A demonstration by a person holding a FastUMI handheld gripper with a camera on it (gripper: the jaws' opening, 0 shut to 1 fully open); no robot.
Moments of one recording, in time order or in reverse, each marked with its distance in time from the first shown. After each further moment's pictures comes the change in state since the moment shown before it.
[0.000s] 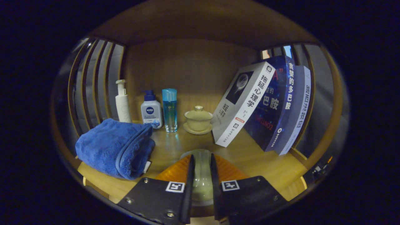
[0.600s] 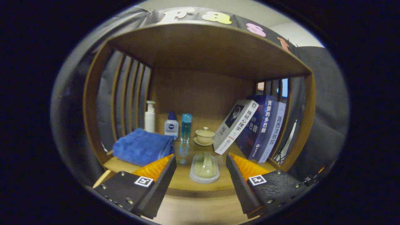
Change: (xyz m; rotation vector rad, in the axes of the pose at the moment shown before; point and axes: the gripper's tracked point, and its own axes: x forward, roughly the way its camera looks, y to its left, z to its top) arm -0.165 0.014 0.041 -0.059 -0.193 0.046
